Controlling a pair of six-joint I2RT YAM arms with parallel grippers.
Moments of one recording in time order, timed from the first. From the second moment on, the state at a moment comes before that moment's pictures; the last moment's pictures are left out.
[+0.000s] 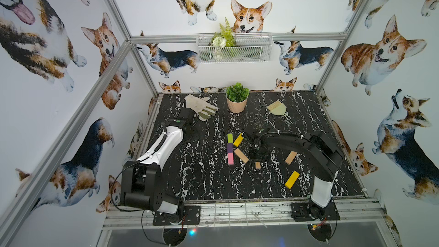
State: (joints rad) left arm -0.19 1.47 1.09 -0.86 -0.10 -0.51; right arm 0.82 1.87 1.21 -0.90 0.02 0.79
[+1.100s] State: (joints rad) left arm -1.10 2.33 2.23 -1.01 -0.16 -0.37; right arm 0.35 0.68 1.02 -0.85 0.34 0.96
